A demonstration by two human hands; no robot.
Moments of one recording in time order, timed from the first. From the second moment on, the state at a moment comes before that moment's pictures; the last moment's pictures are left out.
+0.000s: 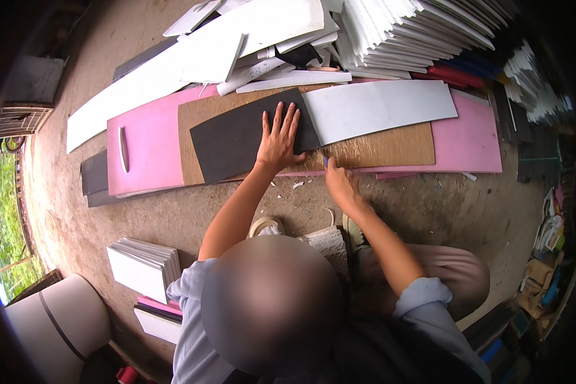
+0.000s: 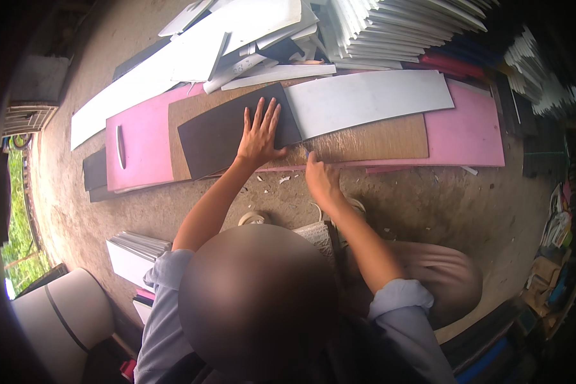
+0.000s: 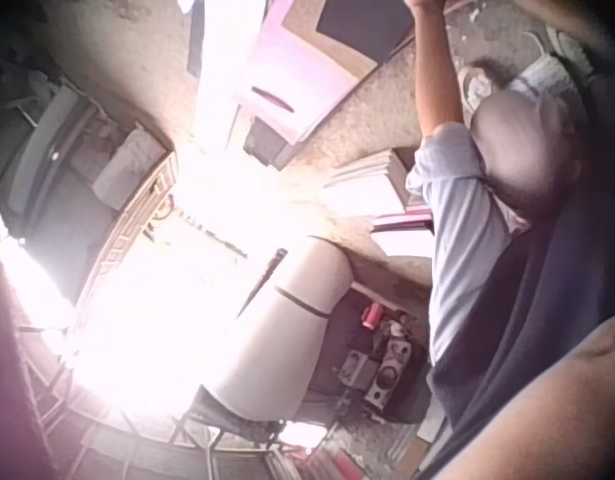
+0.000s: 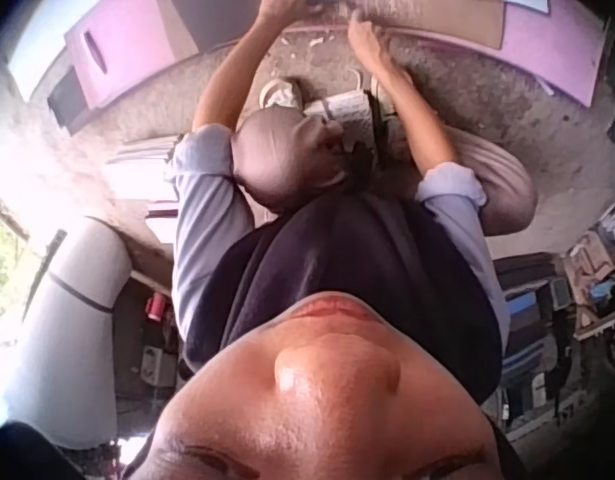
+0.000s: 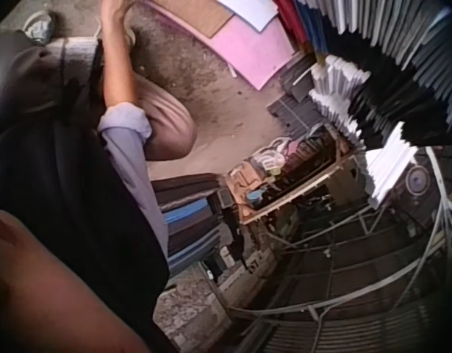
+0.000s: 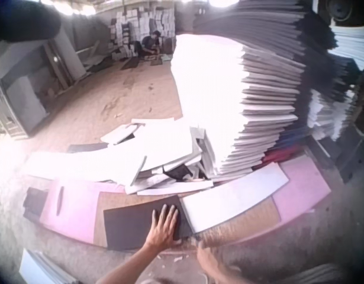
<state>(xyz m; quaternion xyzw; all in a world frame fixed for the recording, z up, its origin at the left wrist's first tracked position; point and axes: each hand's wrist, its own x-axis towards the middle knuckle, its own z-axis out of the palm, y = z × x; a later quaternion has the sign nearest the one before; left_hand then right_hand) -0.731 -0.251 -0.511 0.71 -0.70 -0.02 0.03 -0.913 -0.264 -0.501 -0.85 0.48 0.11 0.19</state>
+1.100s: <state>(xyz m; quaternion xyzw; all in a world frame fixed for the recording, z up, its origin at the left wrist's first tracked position) -0.727 -0.256 -0.511 0.71 -0.70 -0.07 0.05 -0.838 -0.348 -0.490 -0.82 0.48 0.12 0.29</state>
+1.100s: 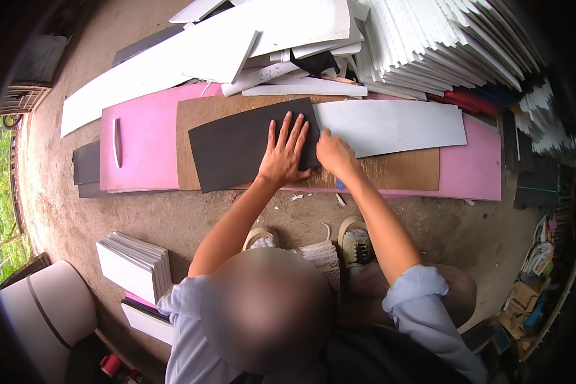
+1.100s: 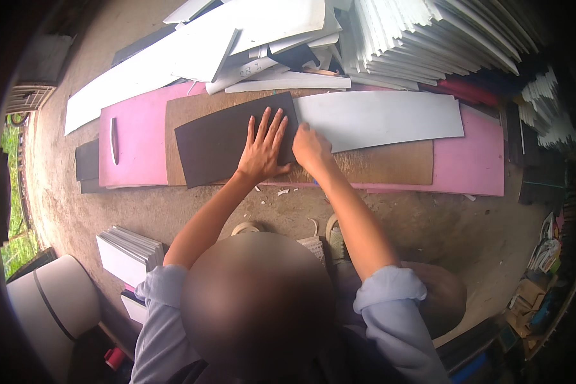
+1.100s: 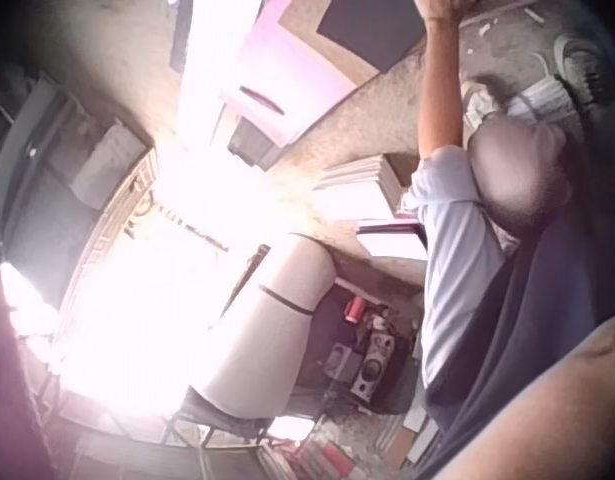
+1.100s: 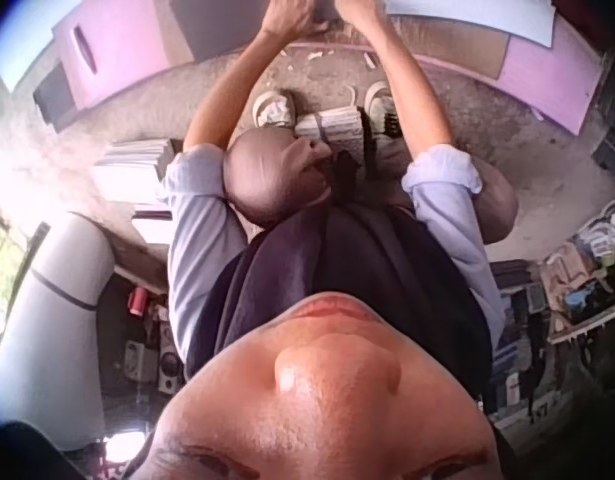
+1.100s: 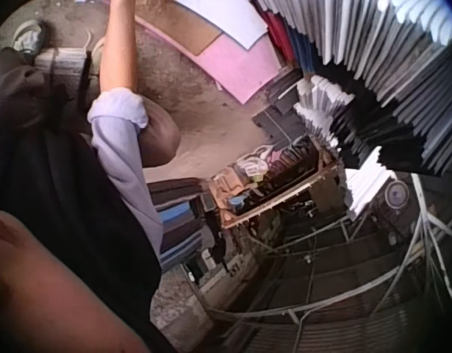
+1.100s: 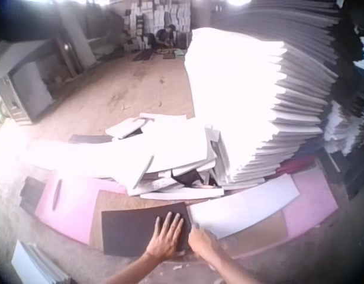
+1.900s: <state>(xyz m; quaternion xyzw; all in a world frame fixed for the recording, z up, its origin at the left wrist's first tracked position) -0.722 -0.237 -0.509 0.68 -0.73 0.00 0.07 -0.892 -0.355 -0.455 -0.82 0.46 0.09 0.33</state>
